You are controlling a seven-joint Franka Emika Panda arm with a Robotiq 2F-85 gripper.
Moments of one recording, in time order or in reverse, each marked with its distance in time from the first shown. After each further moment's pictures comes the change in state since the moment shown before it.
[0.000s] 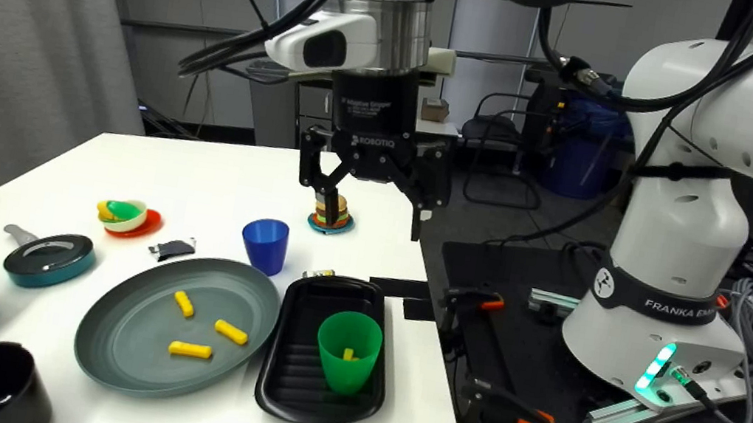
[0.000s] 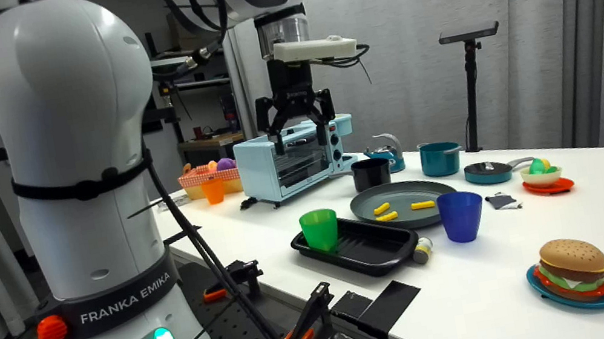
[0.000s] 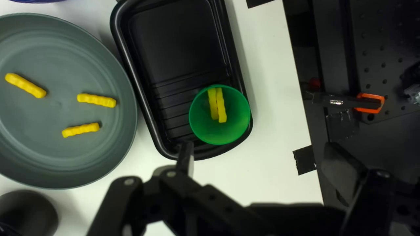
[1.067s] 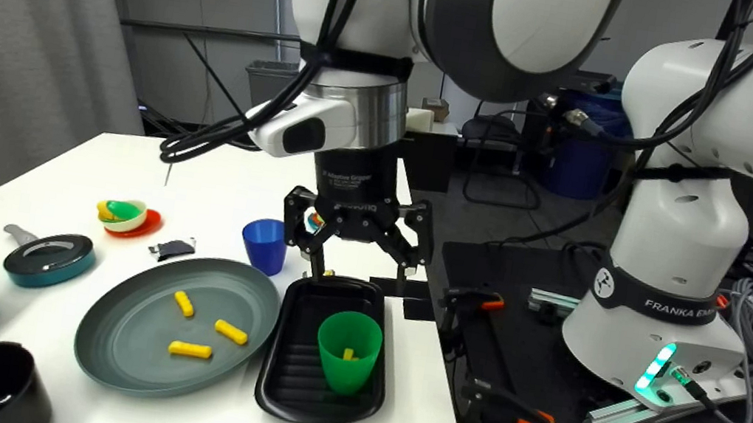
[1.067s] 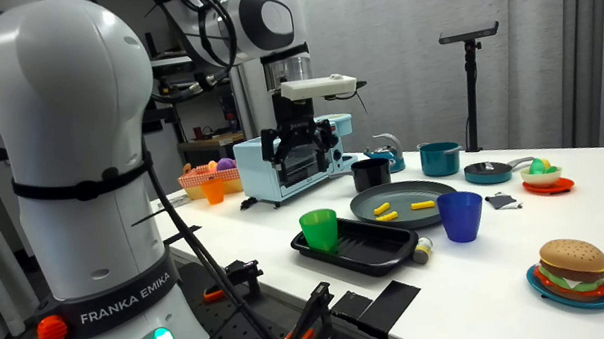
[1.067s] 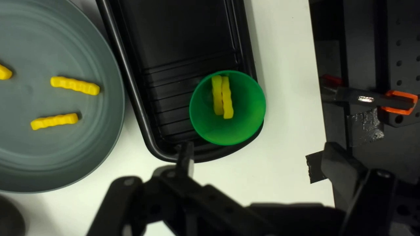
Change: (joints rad) arm 0.004 0.191 0.048 0.000 0.043 0.173 -0.028
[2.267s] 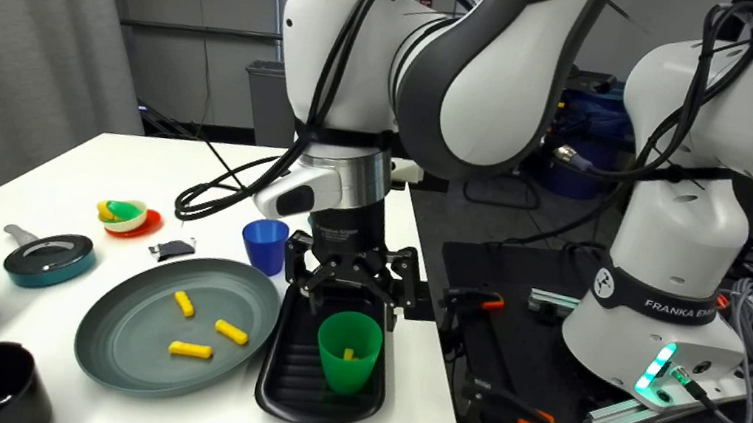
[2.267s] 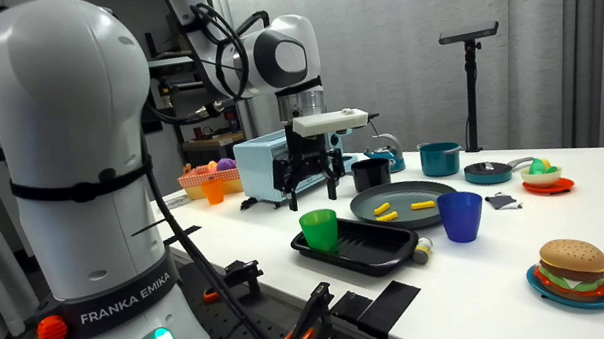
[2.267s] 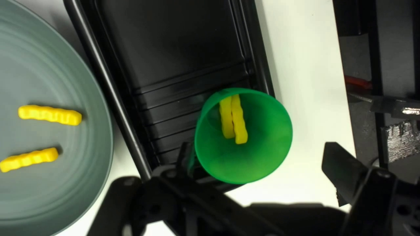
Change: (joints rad) arm -0.038 0.193 0.010 0.001 0.035 0.174 0.000
